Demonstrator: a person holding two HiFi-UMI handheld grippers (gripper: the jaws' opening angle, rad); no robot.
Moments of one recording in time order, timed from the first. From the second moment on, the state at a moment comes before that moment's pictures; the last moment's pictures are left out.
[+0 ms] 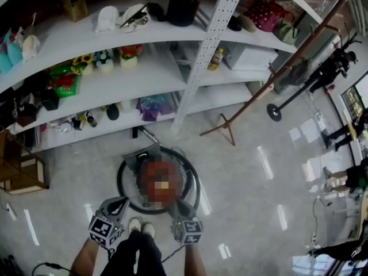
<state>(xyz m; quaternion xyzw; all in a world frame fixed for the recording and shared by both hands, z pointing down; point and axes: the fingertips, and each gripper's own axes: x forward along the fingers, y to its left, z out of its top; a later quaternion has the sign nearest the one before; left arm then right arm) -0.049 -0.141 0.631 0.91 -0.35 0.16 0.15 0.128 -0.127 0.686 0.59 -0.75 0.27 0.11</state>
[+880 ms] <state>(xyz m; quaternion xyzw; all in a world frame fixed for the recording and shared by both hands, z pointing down) -0.043 -0.141 0.518 0.92 -0.33 0.15 0.12 0.125 -0.107 0.543 0.61 -0.75 0.24 0.06</state>
